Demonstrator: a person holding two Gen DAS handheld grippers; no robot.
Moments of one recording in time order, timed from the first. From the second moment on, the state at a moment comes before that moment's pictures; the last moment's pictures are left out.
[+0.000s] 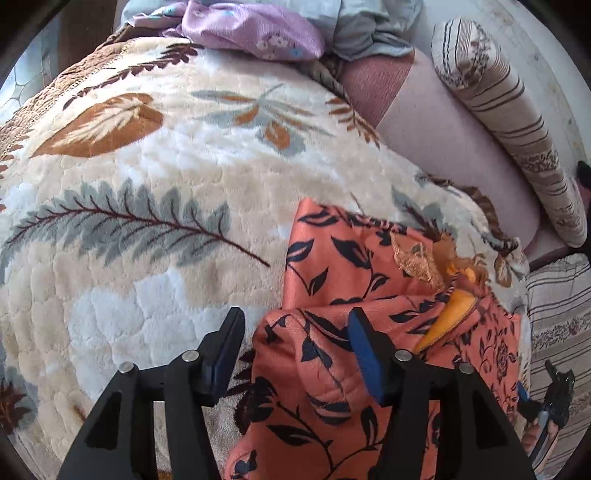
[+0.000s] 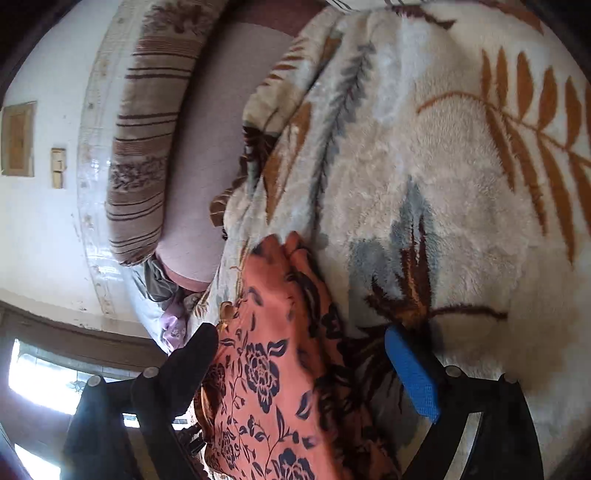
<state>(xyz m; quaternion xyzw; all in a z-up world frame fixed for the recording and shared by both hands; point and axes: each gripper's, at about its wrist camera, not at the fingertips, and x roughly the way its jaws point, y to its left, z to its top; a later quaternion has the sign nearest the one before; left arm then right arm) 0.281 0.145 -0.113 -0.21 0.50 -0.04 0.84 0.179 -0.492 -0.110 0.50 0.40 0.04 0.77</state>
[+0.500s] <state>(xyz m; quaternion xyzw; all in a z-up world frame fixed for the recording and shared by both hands) 0.142 0.155 -0.105 -0.15 0.48 -0.06 0.86 0.145 -0.428 -0.077 0.29 0.46 0.06 0.84</state>
